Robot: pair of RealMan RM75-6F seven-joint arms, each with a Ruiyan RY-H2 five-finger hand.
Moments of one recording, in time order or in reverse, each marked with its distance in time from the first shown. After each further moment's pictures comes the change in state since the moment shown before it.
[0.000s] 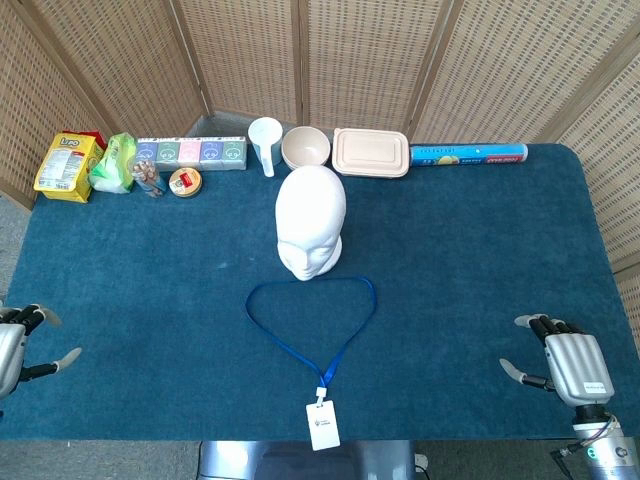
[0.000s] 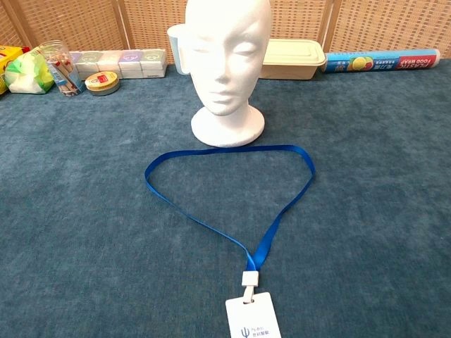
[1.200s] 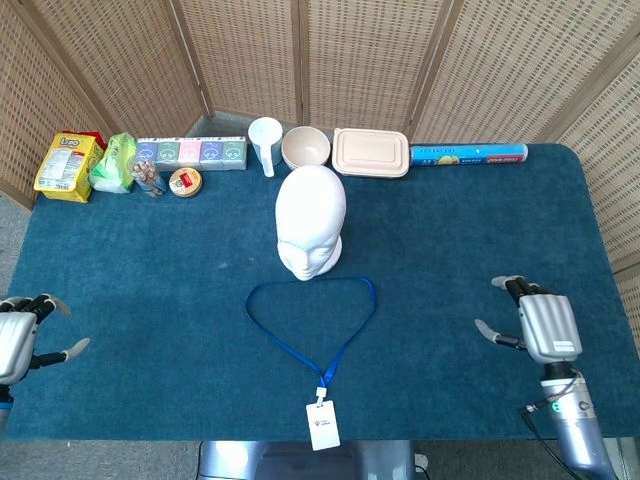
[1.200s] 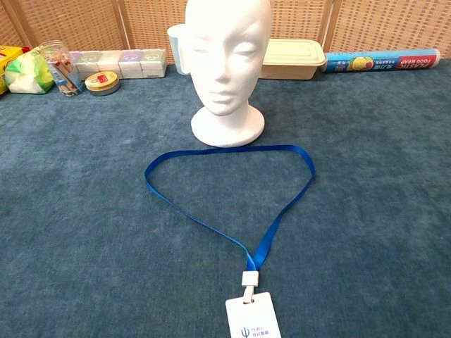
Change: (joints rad) left arm -0.049 -0.022 -0.031 0.031 -0.021 -0.061 0.000; right arm 0.125 -0.103 0.135 -0.041 0.138 -0.068 -0.155
